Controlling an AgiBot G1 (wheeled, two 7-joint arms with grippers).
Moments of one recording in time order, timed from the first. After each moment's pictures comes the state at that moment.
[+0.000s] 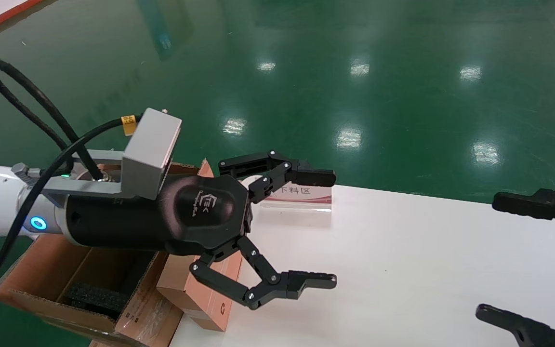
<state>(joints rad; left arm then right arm) -1.07 0.61 0.28 -1.28 0.73 1.50 -0.19 1.07 -0.61 -0.28 1.28 -0.73 -1.50 0.19</state>
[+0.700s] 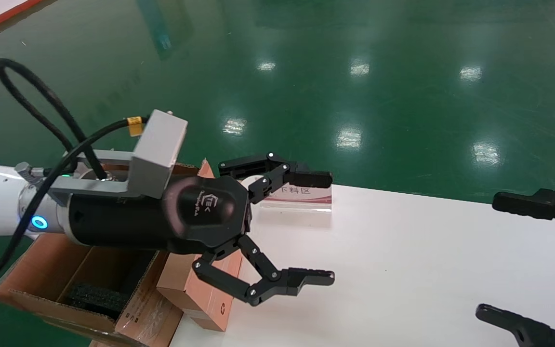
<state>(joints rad) -1.10 0.58 0.30 -1.31 0.80 1.48 -0.23 1.07 -0.61 -0.28 1.28 -0.73 -1.50 0.19</state>
